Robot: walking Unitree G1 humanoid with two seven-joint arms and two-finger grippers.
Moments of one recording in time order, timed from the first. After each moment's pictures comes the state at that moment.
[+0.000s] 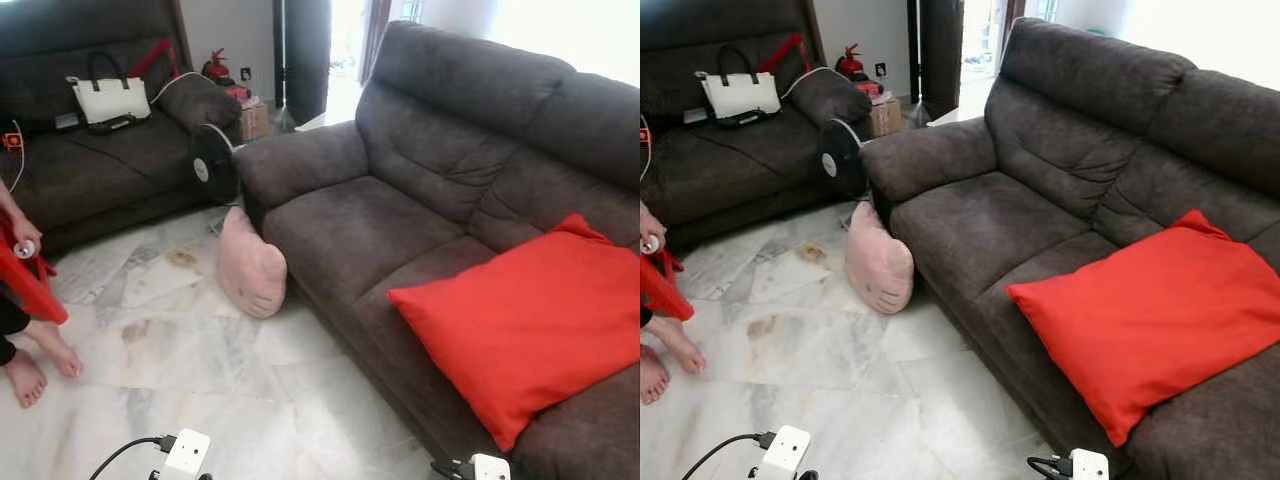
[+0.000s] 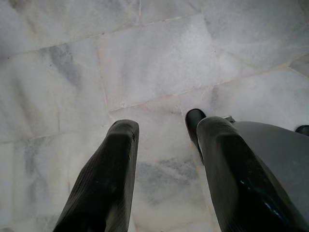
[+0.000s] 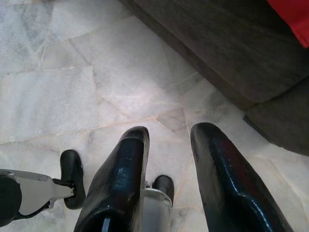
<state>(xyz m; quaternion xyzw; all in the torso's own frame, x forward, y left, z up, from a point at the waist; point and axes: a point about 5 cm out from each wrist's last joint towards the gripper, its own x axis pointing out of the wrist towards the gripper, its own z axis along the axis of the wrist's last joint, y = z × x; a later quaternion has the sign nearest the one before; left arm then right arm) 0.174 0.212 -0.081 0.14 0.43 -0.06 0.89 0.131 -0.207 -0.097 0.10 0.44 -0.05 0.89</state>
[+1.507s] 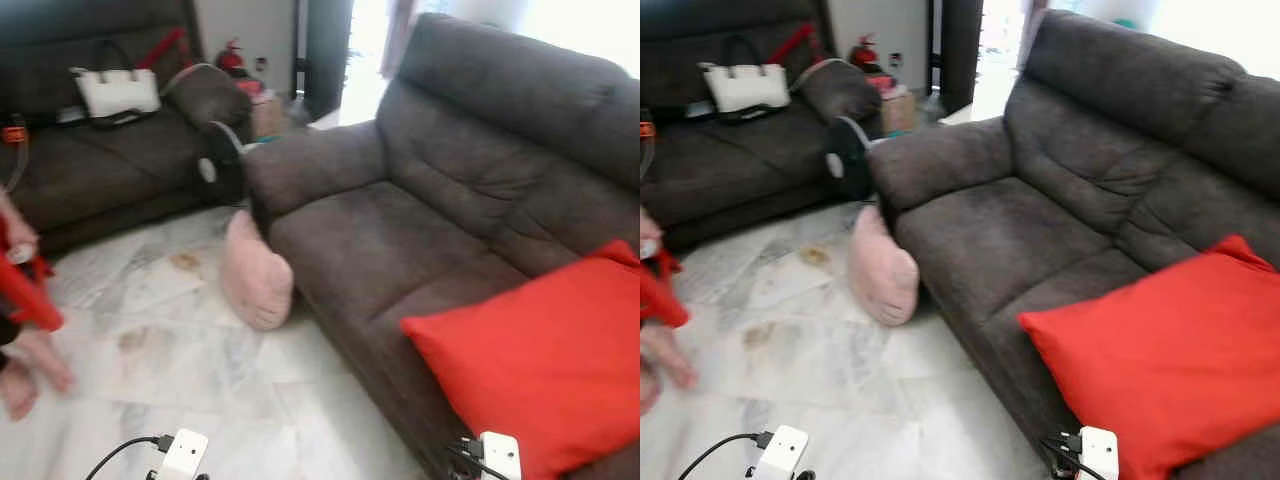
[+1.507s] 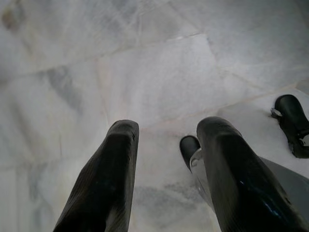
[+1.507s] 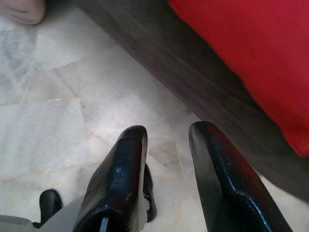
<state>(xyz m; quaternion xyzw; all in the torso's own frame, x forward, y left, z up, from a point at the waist) 0.175 0.215 -0.080 0.15 0.43 -0.06 0.89 0.154 -0.221 -0.087 0.10 0.43 -0.06 0.90</state>
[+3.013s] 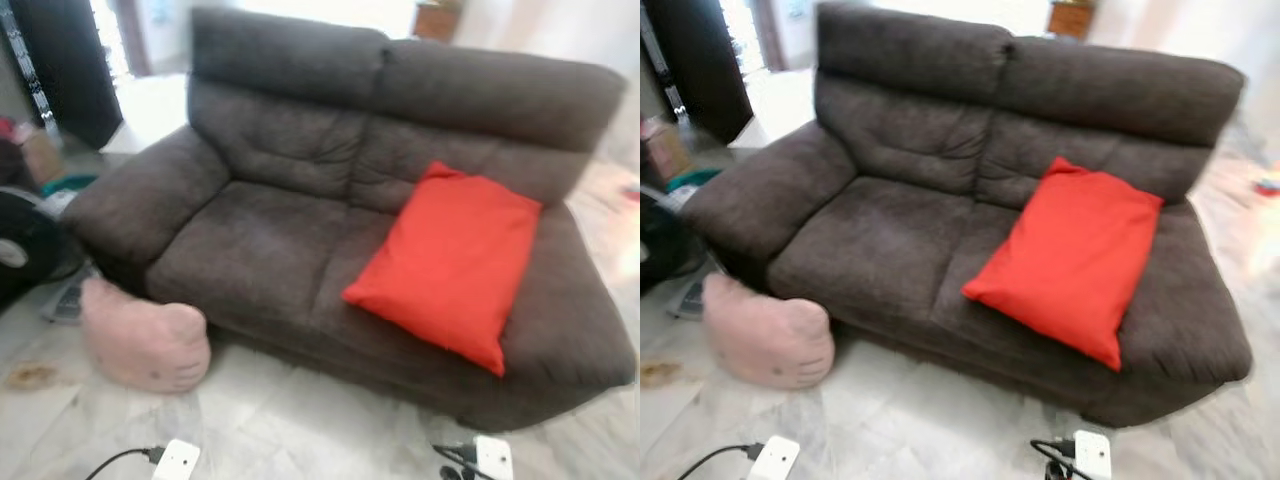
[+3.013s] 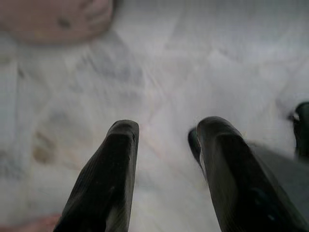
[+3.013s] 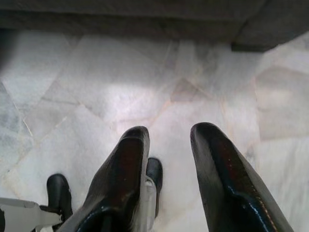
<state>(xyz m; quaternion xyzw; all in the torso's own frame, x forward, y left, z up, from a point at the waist) 0.179 0.214 -0.079 0.15 0.43 -0.05 0.89 0.143 -0.221 -0.092 0.10 0.45 -0.06 0.89</state>
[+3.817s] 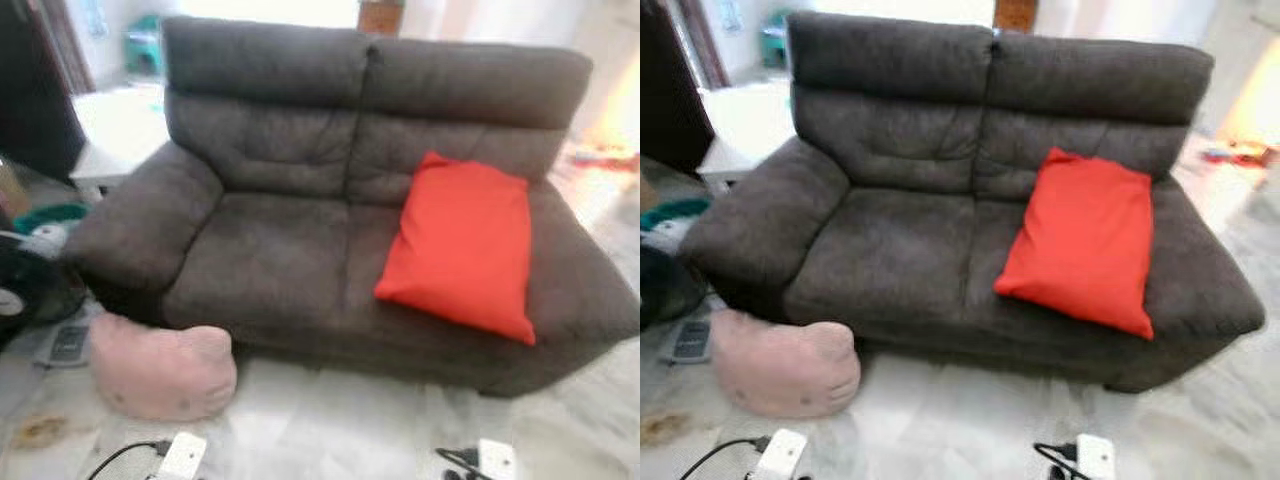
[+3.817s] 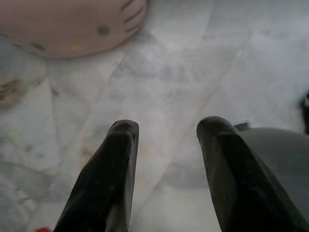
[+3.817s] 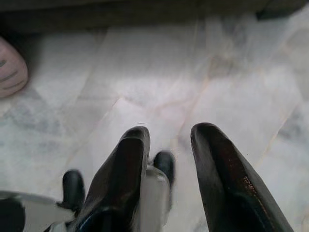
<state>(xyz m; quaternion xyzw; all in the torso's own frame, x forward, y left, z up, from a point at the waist) 0.170 0.221 -0.082 0.15 0.44 -0.05 0.88 0.147 -0.213 -0.092 0.10 0.44 -0.06 0.89</state>
